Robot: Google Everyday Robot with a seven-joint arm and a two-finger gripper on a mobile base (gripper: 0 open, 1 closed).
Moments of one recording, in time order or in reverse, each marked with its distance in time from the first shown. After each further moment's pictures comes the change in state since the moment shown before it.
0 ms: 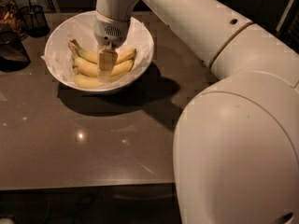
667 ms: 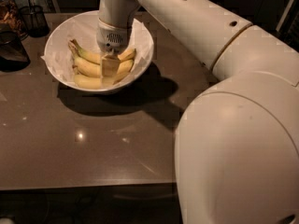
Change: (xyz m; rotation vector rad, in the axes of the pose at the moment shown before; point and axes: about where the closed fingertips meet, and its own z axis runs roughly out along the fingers) arm 0.009 0.007 0.015 -0.035 0.023 0.018
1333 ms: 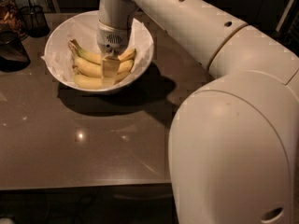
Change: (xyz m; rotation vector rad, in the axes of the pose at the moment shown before) arm 0.001 -0.006 0.007 -0.008 0.017 0.001
